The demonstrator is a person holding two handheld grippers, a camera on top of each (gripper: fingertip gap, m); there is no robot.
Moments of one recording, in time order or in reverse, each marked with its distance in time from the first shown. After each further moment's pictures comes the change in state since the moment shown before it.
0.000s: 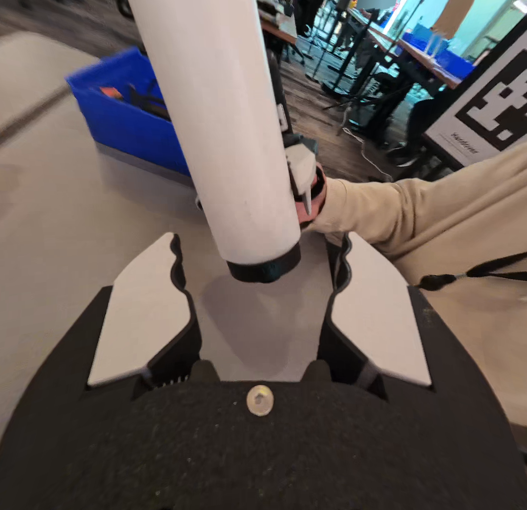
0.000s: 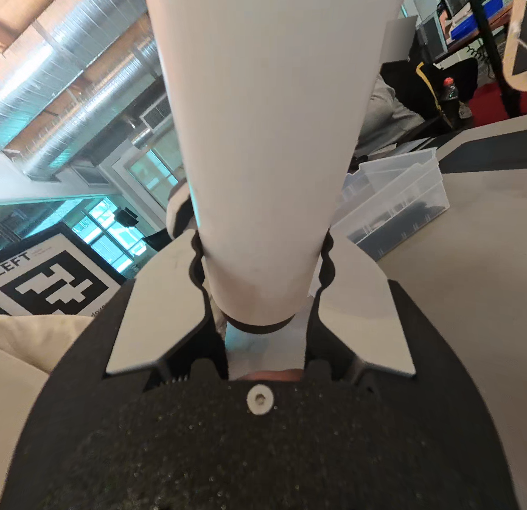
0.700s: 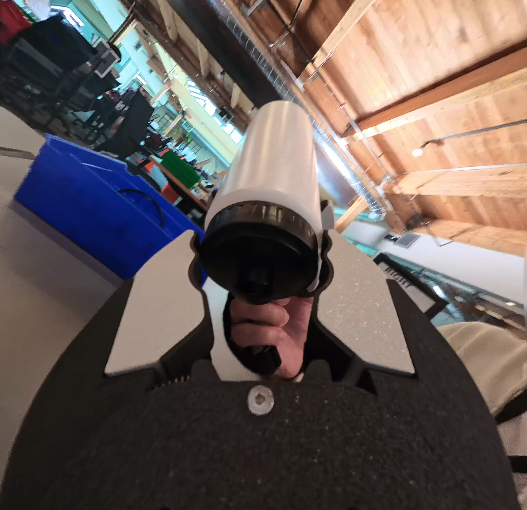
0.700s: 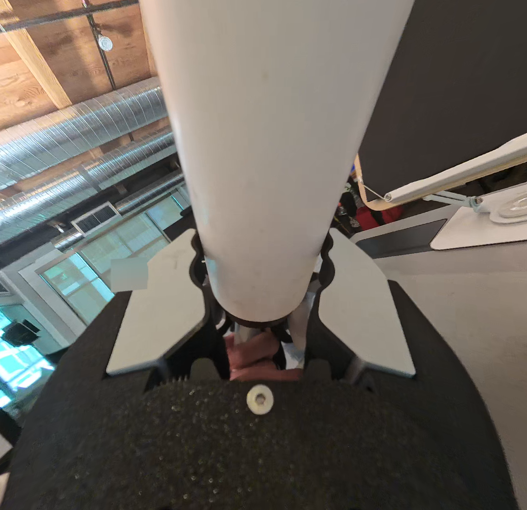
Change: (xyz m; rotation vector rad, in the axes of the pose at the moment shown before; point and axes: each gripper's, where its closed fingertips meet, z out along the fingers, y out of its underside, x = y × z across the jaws) left arm -0.042 -0.031 0.055 0.697 0.261 -0.442; right arm 0.026 -0.059 -0.023 0.426 0.257 -0.089
